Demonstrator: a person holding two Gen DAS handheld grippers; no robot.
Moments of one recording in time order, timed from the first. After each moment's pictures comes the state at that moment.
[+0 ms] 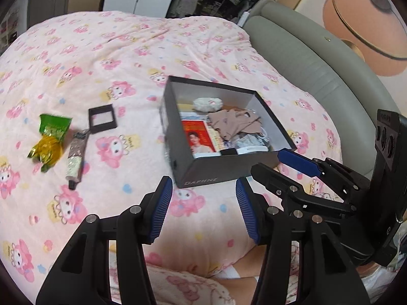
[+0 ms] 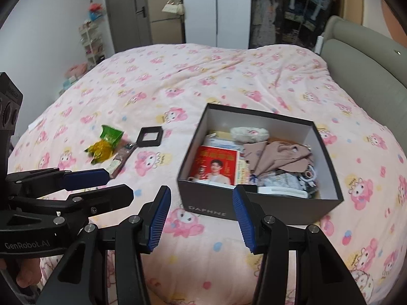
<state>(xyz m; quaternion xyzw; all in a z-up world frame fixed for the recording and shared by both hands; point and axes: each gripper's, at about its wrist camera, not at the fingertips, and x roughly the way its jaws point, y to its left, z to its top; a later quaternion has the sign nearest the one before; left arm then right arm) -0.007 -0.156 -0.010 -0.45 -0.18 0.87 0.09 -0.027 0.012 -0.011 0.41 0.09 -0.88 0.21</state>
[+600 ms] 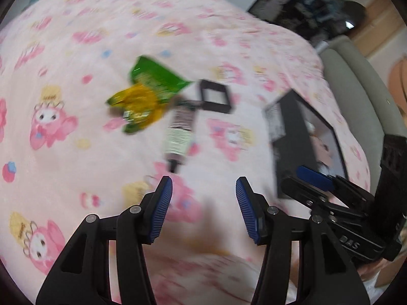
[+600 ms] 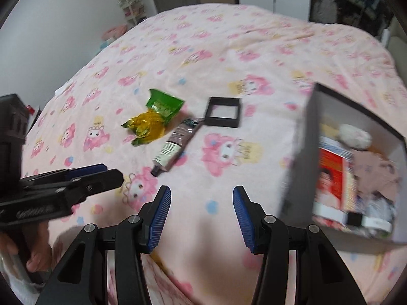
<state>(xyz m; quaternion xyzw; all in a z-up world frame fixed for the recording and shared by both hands) -0.001 -0.339 -0.115 -0.49 -0.31 0.82 -0.04 -0.073 -0.134 -0.095 0.50 0.12 -0.79 0.34</state>
